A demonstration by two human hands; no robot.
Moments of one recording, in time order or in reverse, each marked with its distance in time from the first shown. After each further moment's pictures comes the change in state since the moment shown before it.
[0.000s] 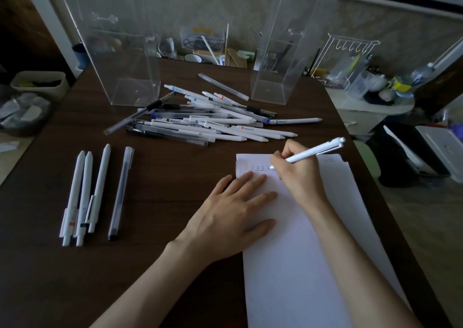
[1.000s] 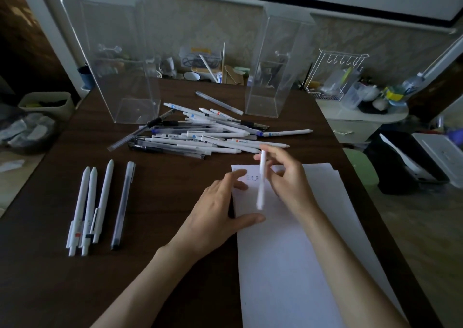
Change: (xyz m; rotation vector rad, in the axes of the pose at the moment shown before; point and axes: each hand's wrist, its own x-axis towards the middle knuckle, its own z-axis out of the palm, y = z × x) left_hand 0.001 -0.005 -0.016 -0.496 0.168 -0.185; right_hand -0.006 -0.007 -0.008 0.147 -0.261 -0.106
